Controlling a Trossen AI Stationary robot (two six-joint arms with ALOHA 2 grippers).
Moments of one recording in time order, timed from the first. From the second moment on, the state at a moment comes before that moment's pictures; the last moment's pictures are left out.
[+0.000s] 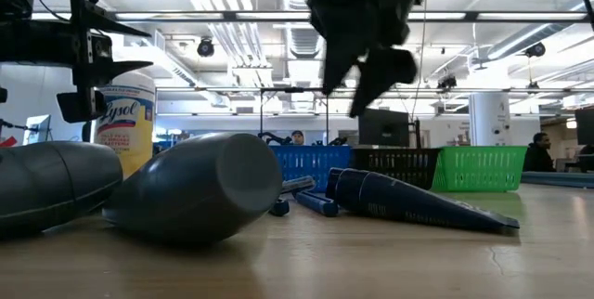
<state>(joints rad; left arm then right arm) 0.03 0.06 0.03 -0.01 -0.10 -1.31 0.19 1.83 1.38 -0.67 0.07 0.75</state>
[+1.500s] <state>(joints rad) -0.12 0.79 0.46 -0.14 0.35 -0.34 0.40 2.08 1.68 -0.85 0.14 0.64</state>
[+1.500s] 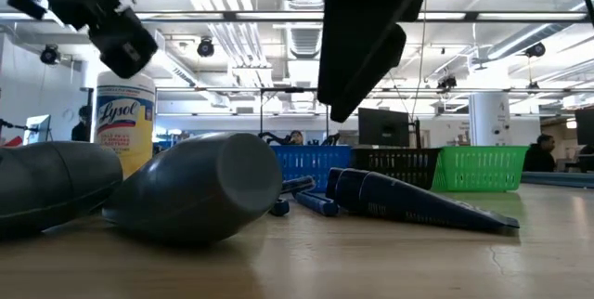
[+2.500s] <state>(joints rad) -0.31 1.66 0.96 -0.12 0.10 0.05 0.50 1.75 1.32 -0.88 0.50 0.98</state>
